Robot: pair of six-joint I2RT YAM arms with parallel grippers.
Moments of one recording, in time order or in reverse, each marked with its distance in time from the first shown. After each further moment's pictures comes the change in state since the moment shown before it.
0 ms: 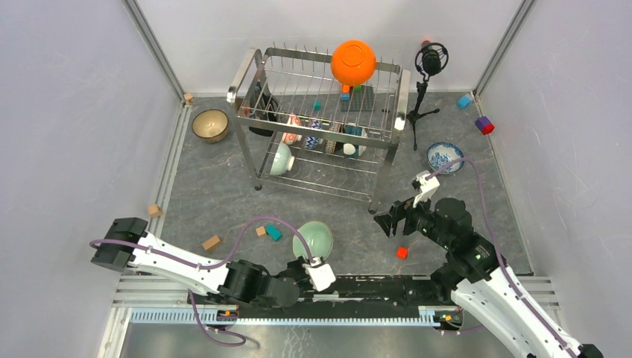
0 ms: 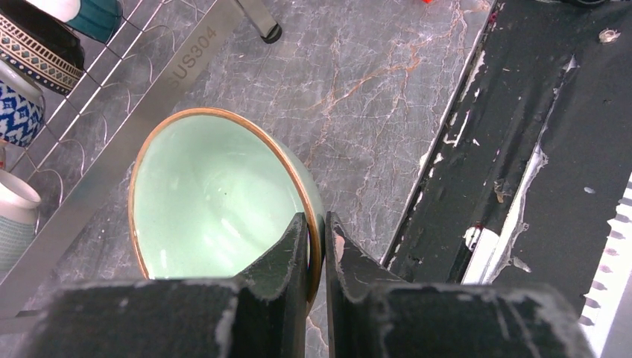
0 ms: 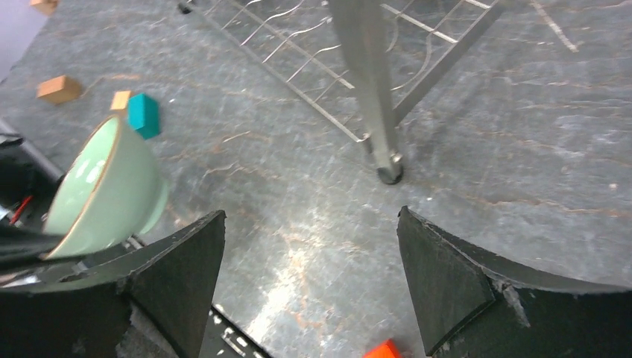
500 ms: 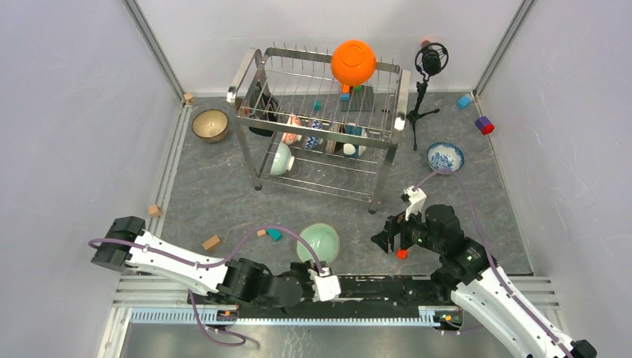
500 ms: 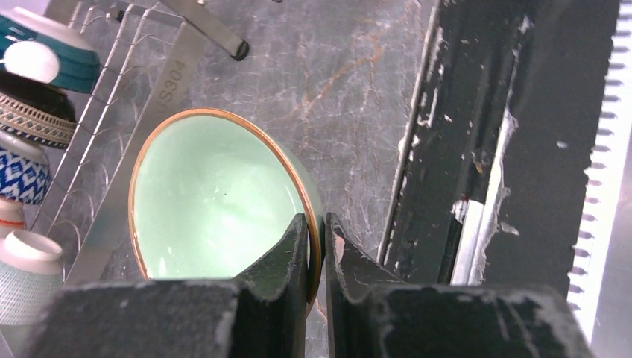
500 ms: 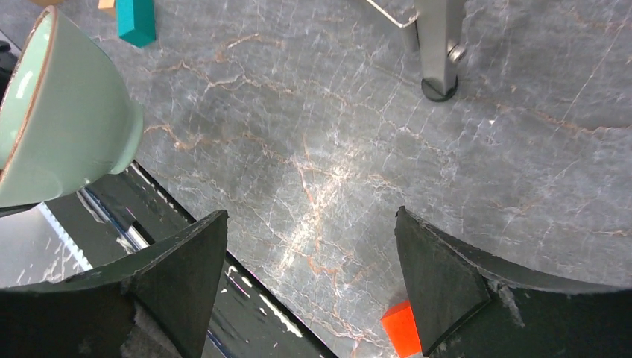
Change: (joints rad) left arm 0.000 0.001 0.075 -0.102 0.103 0.129; right arm 0.000 -0.047 -0.124 -0.070 -0.169 0.025
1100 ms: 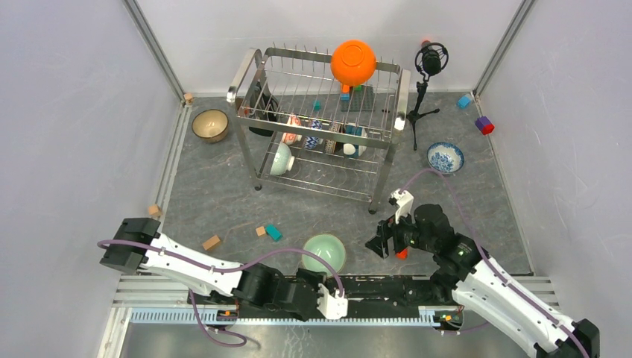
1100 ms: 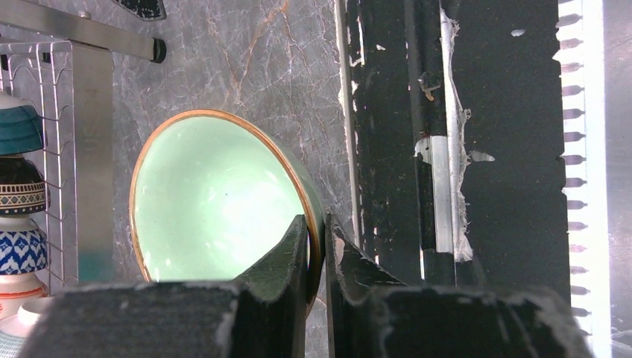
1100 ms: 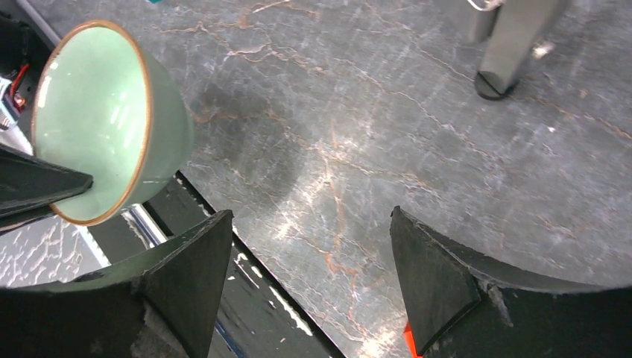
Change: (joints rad) left arm -0.003 0.147 0.042 -0.107 0.185 0.181; right arm 0.089 0.108 -0.016 0.059 -0.012 -0.018
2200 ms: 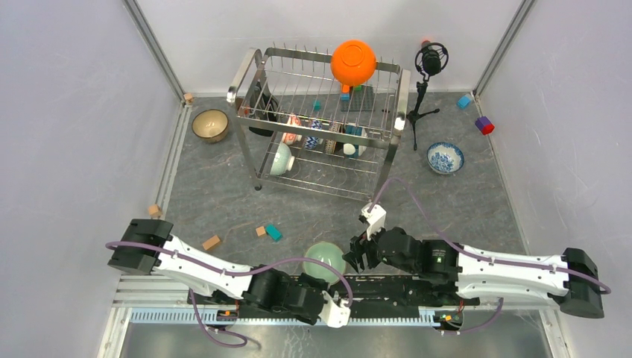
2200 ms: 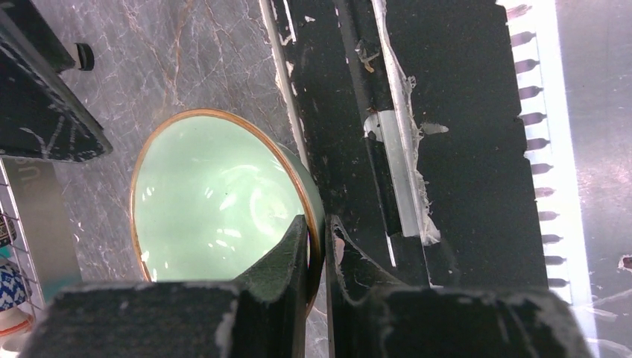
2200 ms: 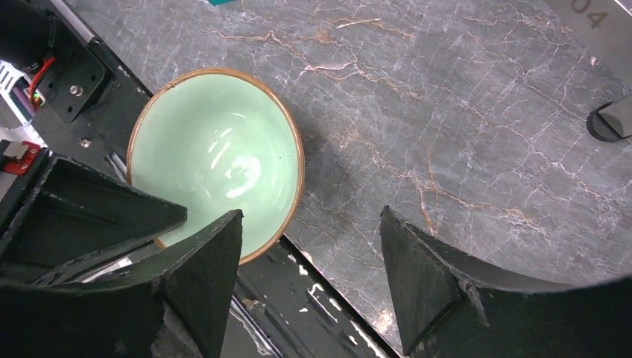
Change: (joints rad) left arm -0.001 0.098 0.026 -0.056 0.099 0.037; right arm 0.653 0.229 0.085 0.169 0.576 0.243
